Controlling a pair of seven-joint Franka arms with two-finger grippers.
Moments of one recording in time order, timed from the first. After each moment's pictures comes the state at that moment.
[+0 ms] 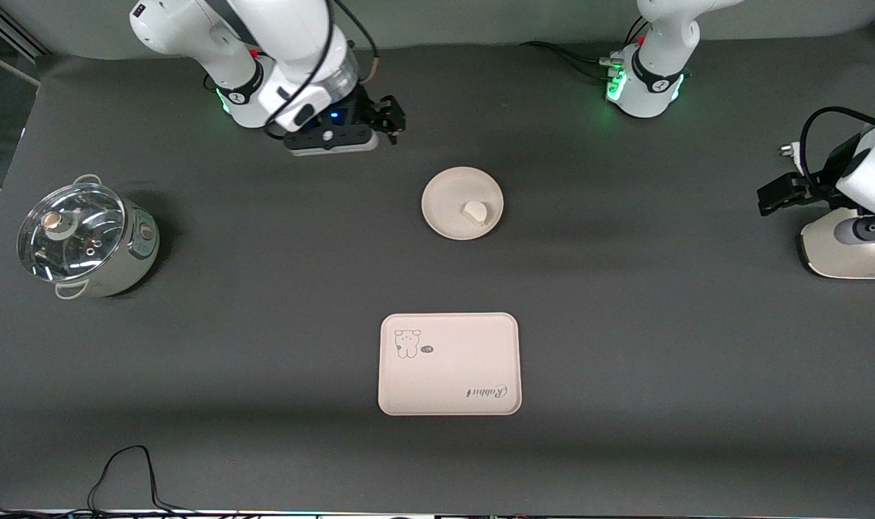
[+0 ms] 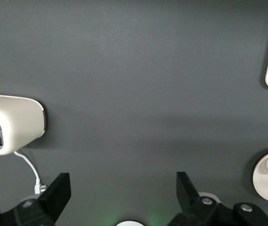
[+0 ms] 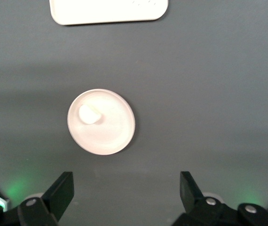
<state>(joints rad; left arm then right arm) 0.28 0.05 -0.35 -1.54 0.08 1.47 -0.14 0.91 0.04 -0.14 -1.75 0.16 1.79 0.78</state>
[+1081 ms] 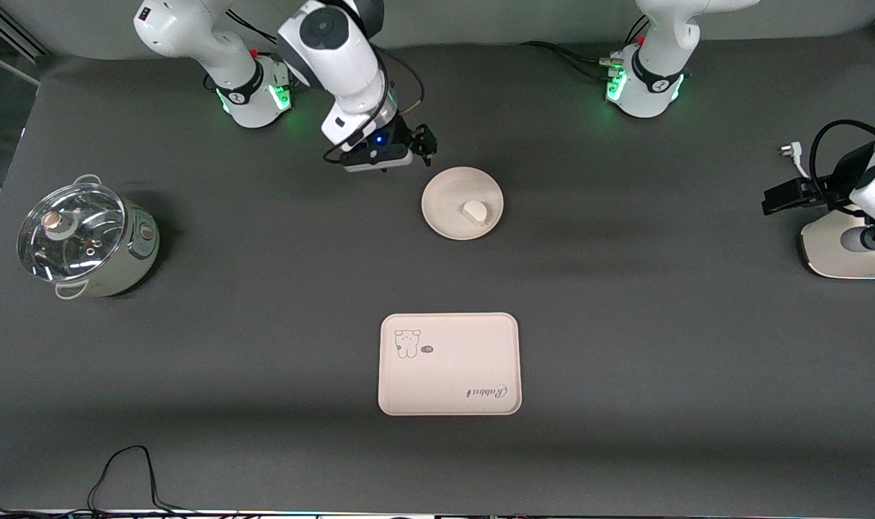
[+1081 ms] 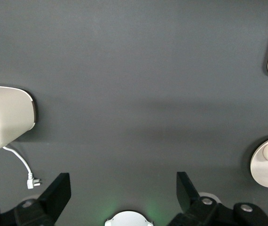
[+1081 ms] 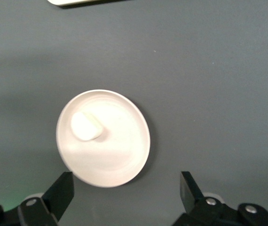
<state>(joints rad) 0.05 0.08 -0.05 -1.56 0.01 1.47 -0.06 1.03 0.01 -0.16 -2.30 0.16 2.50 0.80</state>
